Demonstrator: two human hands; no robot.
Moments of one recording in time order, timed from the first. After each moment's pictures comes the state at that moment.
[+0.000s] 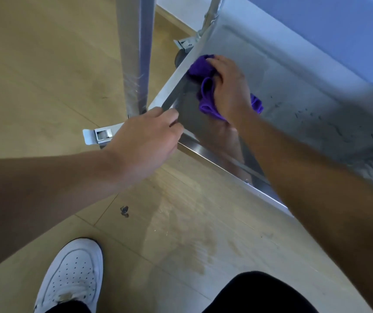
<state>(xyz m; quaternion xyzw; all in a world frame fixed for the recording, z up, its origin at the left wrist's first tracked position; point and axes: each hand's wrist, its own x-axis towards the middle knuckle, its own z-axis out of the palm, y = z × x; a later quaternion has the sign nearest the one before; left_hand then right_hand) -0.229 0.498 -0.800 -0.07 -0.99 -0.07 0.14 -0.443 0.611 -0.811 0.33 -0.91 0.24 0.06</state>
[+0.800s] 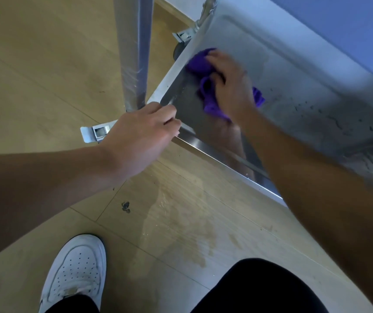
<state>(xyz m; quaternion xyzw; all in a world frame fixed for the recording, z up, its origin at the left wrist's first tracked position) -0.226 0.485 -0.811 -0.10 -0.97 -0.08 0.19 -0.429 0.617 -0.803 0.36 -0.89 0.28 0.04</state>
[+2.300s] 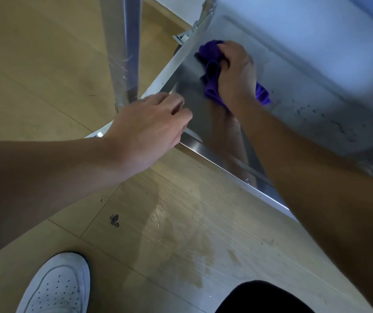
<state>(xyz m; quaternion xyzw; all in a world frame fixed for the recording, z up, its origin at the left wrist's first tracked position) -0.257 0.496 -0.804 -0.07 -0.98 -0.09 0.18 -0.470 0.604 -0.814 0.27 -0.92 0.25 0.10</state>
